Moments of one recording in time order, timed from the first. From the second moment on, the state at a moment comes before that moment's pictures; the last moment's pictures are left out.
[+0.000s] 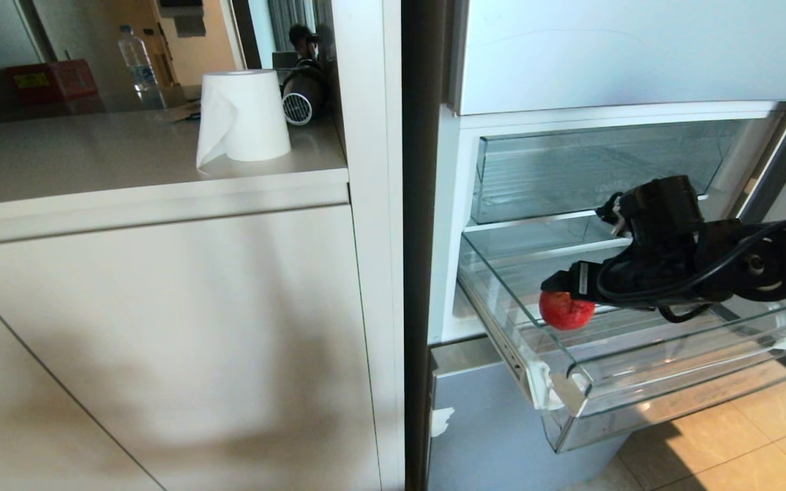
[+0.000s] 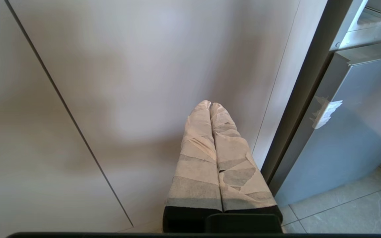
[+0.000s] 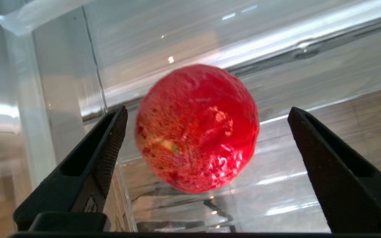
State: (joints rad) left arm 0.00 0.00 0.00 0.00 0.00 0.01; right arm 0.24 1.86 -1.24 0.05 -0.07 0.33
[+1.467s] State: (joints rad) left arm 0.00 0.00 0.00 0.00 0.00 0.01; right arm 0.25 1.82 -1.24 0.08 -0.08 0.31
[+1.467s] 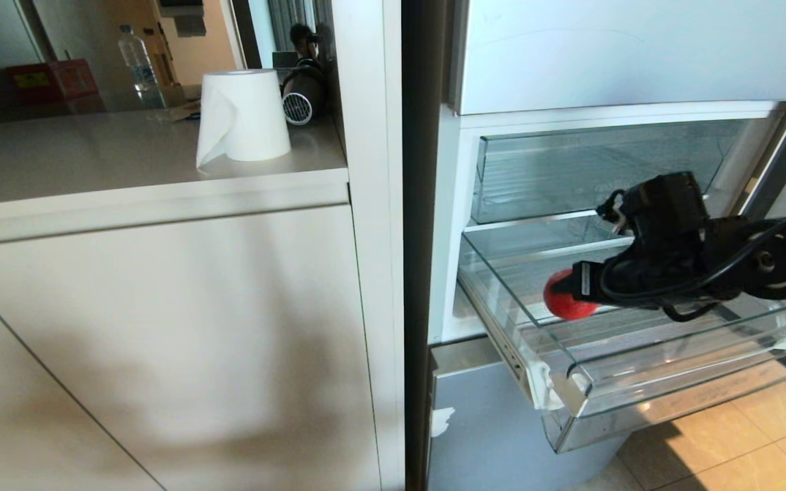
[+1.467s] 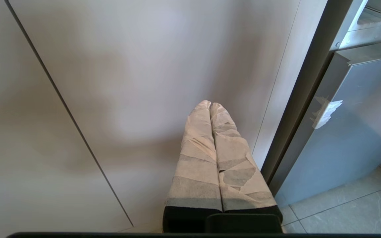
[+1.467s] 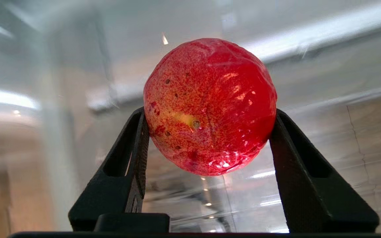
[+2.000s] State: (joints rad) left arm 0.00 0.00 0.00 0.00 0.00 0.01; right arm 0.24 1.46 -1.10 0.04 -0.08 0.28
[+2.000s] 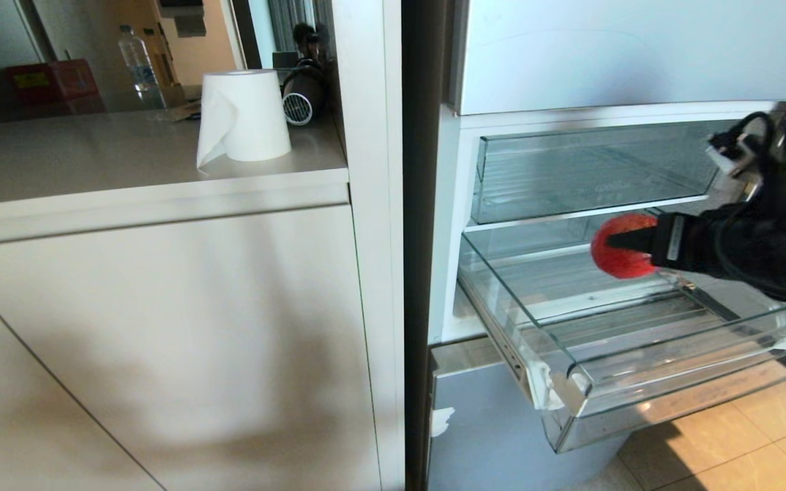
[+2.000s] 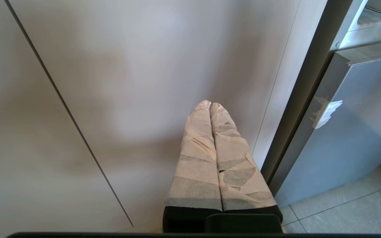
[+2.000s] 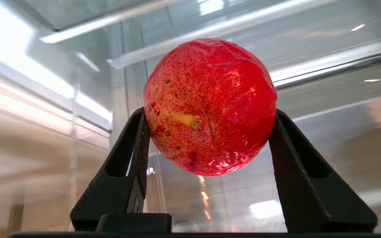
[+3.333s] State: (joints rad) left arm 0.00 0.00 0.00 0.00 0.00 0.00; right arm 0.00 0.09 -0.01 0.01 0.02 -0.12
